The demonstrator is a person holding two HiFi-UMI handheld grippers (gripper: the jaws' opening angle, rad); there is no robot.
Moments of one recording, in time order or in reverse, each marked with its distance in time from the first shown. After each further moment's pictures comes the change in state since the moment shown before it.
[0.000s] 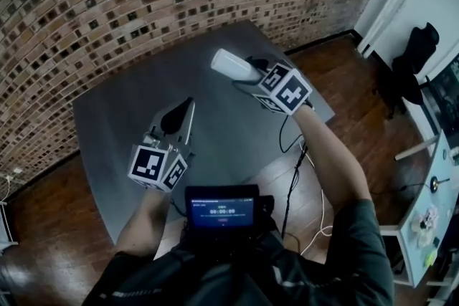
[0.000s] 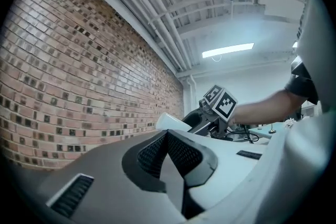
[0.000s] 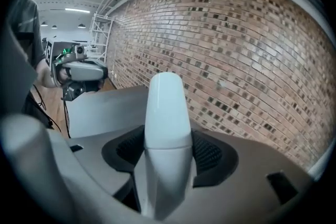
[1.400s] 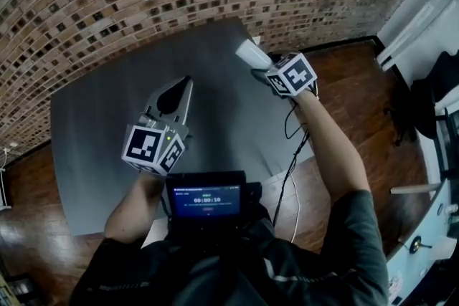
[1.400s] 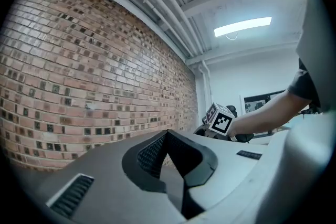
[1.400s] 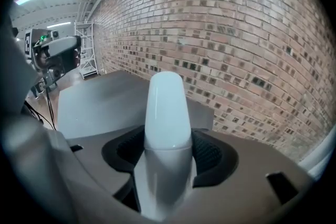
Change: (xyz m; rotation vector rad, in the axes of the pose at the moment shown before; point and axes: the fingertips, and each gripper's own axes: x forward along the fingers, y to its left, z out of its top) left arm 0.281 -0.046 -0.069 0.052 0.065 0.166; right arm 0.062 -0.284 -0.228 0.172 0.160 0.093
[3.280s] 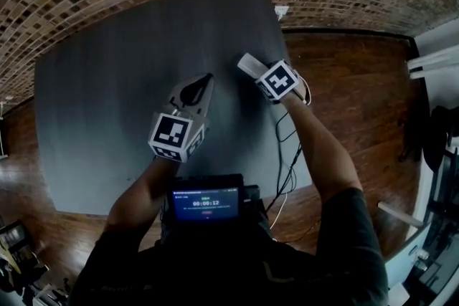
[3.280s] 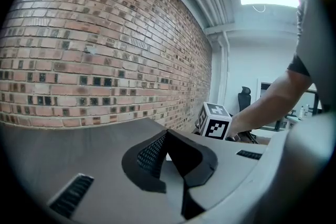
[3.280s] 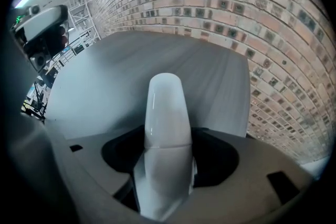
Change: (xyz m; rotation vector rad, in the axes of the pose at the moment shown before) left arm 0.131 0.039 -0.213 -0.114 0.284 0.123; right arm 0.228 -0.035 -0.128 -0.033 0.360 0.209
